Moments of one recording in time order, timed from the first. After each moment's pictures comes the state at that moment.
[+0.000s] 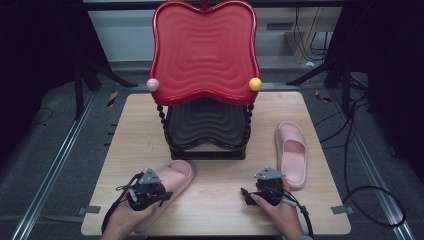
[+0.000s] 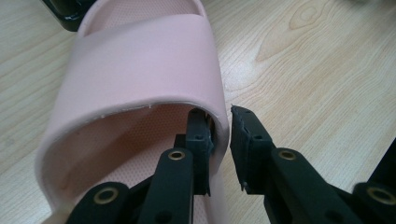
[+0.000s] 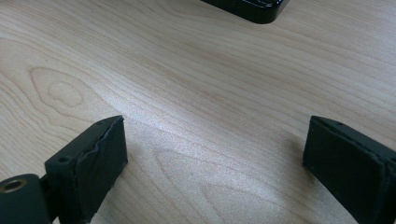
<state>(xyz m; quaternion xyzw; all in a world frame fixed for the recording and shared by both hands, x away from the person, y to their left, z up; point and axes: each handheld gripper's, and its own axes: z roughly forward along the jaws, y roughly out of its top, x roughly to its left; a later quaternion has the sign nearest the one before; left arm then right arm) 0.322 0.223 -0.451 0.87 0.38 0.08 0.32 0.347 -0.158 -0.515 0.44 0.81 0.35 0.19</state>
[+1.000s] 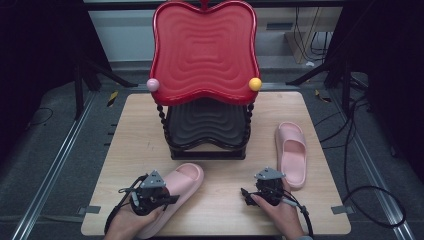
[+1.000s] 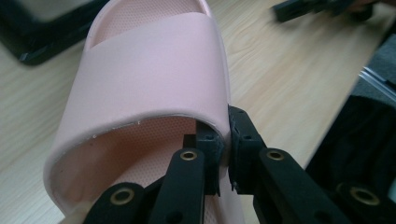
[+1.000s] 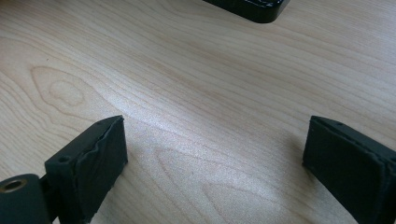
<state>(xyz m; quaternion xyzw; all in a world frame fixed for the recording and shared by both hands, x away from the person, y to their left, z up) 0.297 0.200 -0.418 0.87 0.33 0.06 0.36 0.346 -0.158 -0.515 0.44 0.81 0.35 0.19</state>
